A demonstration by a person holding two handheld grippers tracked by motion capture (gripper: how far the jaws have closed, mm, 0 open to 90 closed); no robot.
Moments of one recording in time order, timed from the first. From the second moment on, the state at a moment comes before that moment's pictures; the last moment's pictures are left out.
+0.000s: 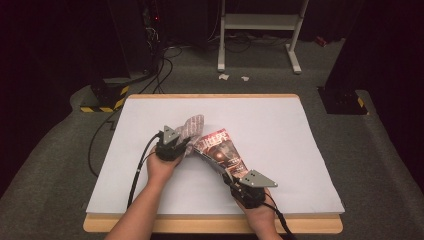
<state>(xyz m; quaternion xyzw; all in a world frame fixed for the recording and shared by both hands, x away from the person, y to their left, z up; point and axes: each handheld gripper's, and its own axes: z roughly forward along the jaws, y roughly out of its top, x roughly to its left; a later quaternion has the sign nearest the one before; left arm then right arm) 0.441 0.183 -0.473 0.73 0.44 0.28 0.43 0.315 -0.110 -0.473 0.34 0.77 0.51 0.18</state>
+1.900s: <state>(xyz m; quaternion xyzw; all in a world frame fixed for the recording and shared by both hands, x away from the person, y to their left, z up) 0.333 0.089 -0.411 0.76 0.30 0.26 0.52 0.315 -0.109 -0.474 0.35 0.76 0.51 0.18</state>
